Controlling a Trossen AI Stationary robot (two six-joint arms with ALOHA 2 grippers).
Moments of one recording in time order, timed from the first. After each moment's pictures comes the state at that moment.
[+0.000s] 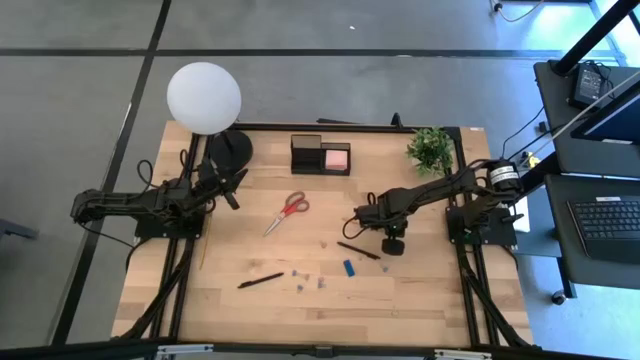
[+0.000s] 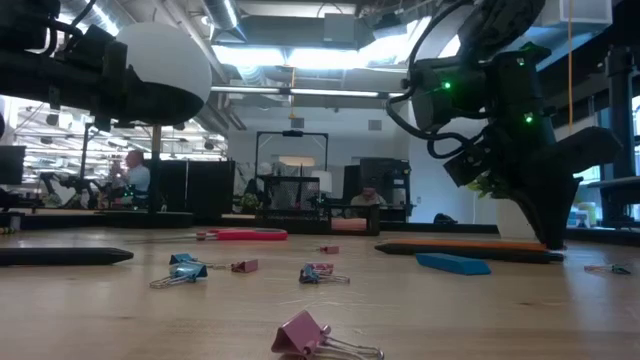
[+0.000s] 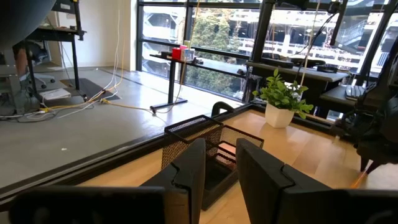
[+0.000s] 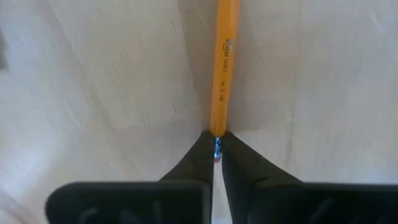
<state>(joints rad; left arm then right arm) 0.05 0.08 0.01 0.09 -0.64 -0.14 0.06 1.74 0.96 -0.97 -0.03 0.26</state>
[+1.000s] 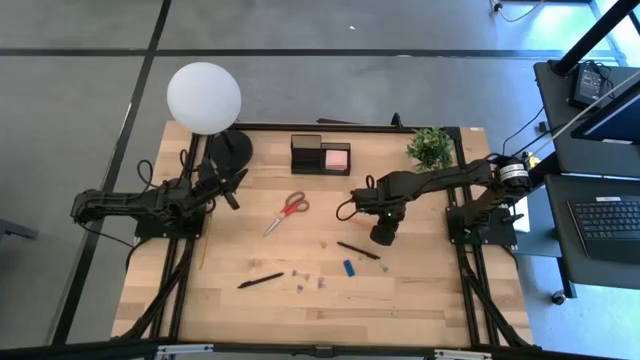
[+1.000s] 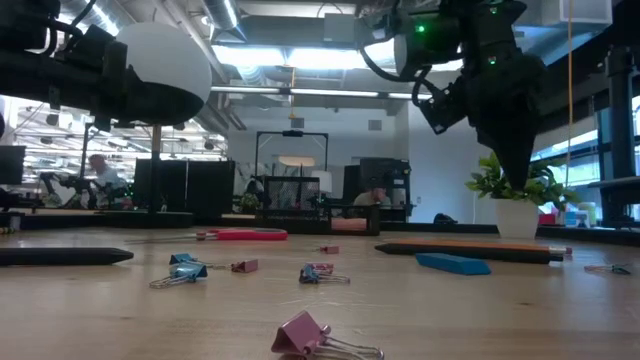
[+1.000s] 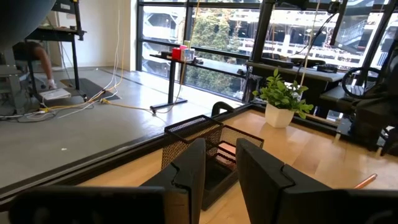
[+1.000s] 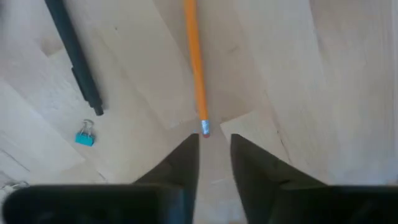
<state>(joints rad) 0.05 0.08 0.01 0.09 -0.64 -0.14 0.01 1.67 1.15 -1.15 -0.10 0.47</state>
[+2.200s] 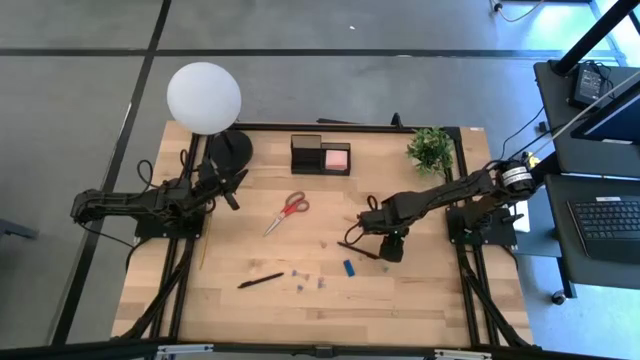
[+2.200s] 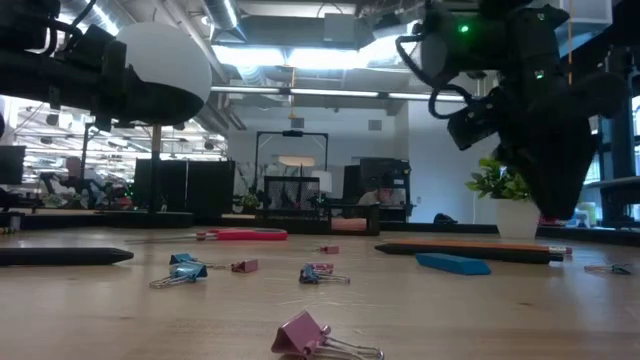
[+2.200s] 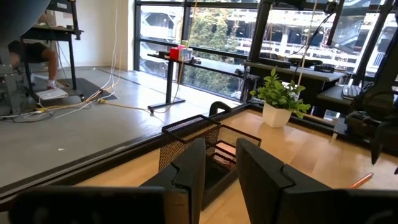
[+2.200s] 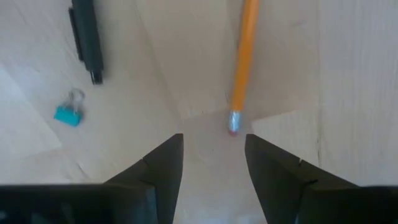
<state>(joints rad) 0.05 0.08 0.01 0.09 -0.63 -0.15 0.15 1.63 0.98 -0.99 -0.08 0.45</state>
